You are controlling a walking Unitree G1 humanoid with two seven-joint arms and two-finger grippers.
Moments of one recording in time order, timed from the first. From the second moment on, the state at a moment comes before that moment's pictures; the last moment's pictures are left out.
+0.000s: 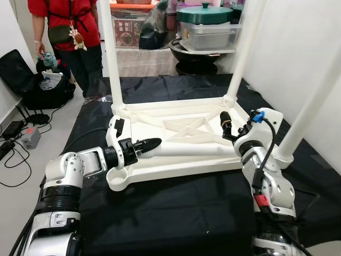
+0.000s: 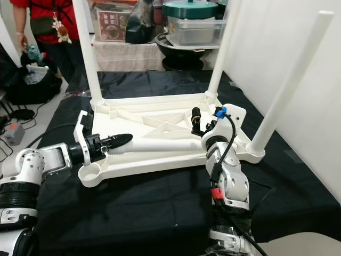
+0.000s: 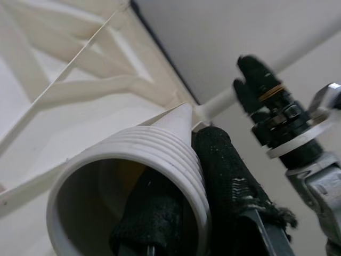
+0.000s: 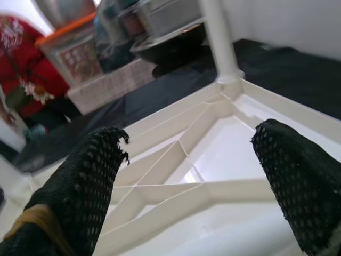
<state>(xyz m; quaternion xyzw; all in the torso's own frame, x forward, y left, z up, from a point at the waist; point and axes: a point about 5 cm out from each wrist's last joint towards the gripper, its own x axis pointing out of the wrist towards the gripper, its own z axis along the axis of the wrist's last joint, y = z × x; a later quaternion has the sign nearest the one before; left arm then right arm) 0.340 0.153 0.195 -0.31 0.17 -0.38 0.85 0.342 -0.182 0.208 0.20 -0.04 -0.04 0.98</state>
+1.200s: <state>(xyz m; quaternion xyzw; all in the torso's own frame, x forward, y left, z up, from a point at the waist) 0.302 0.149 0.214 -0.30 0.06 -0.47 0.83 0.332 -0.129 0.221 0.47 -0.01 0.21 0.86</state>
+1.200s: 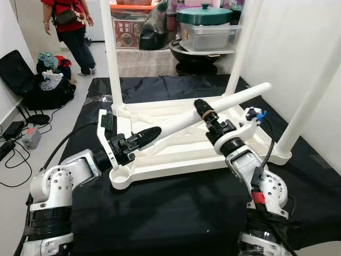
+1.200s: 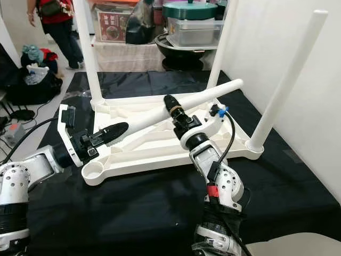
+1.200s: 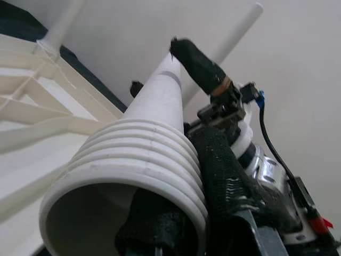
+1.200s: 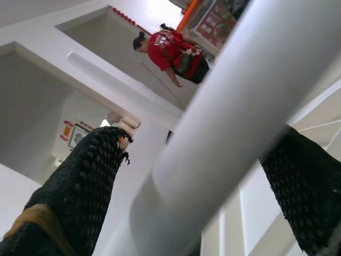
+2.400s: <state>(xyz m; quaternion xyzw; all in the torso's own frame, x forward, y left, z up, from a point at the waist) 0.287 0.152 0.202 -0.28 0.04 -0.53 0.80 0.324 -0.132 0.237 0.59 0.01 0.22 0.78</state>
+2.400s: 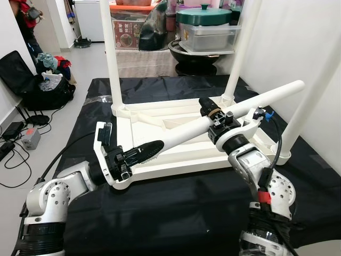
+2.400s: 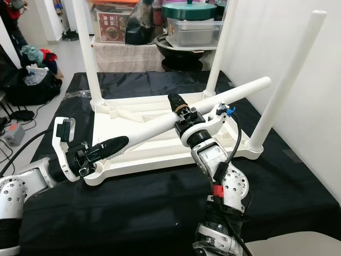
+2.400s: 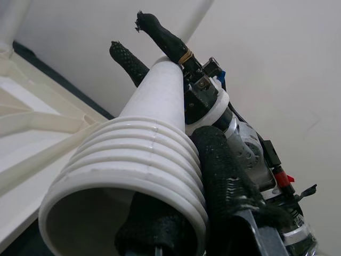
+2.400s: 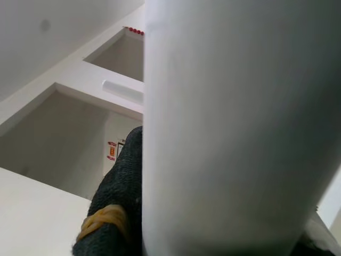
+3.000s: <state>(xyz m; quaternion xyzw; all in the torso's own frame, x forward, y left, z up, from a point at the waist) 0.280 0.164 0.208 -0.24 0.00 -0.53 0.81 0.329 -0.133 0.271 0.57 -0.03 0.22 0.79</state>
